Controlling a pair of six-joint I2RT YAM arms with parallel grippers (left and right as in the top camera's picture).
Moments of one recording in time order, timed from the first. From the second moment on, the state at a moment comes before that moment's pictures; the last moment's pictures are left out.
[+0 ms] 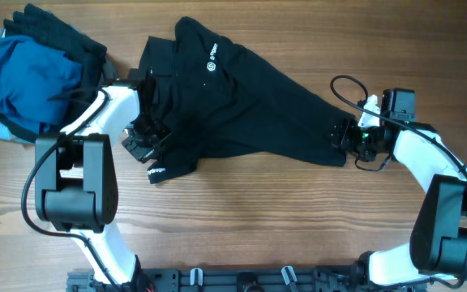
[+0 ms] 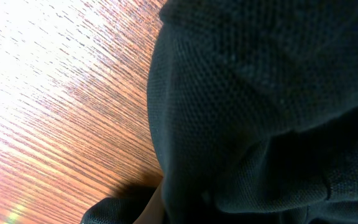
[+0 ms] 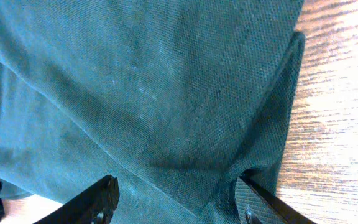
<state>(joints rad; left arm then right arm) -0.09 1.97 1.26 -1.05 0.09 -0.82 -0.15 1.67 0.85 -0.47 -0.44 0.25</state>
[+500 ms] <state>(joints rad) -0.09 1.97 1.26 -1.04 0.09 -0.82 -0.11 1.57 0.87 -0.56 -0.41 0.31</state>
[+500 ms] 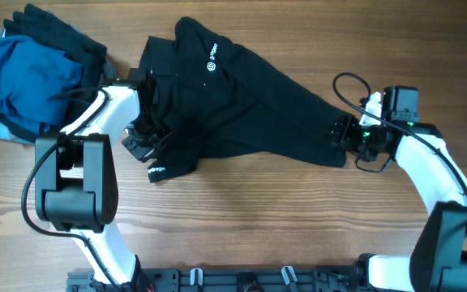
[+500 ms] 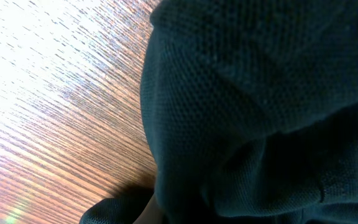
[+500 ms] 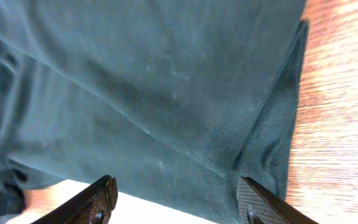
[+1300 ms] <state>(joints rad) -0.09 1.97 1.26 -1.04 0.09 -0.82 -0.12 1.58 1.05 -0.27 -0.36 0.44</state>
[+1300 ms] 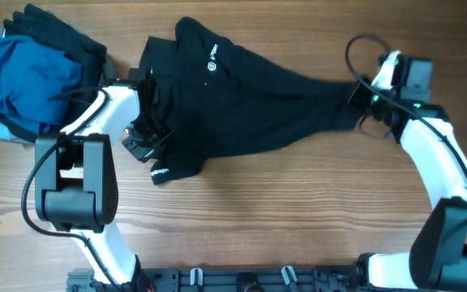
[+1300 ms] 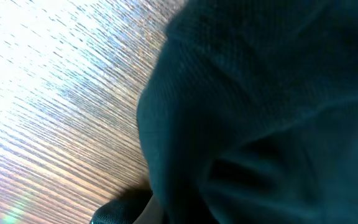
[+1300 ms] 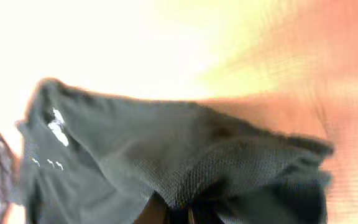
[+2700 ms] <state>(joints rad) -0.09 1.97 1.26 -1.03 0.09 -0.82 -0.06 1.68 0.83 -0.48 -0.25 0.35</state>
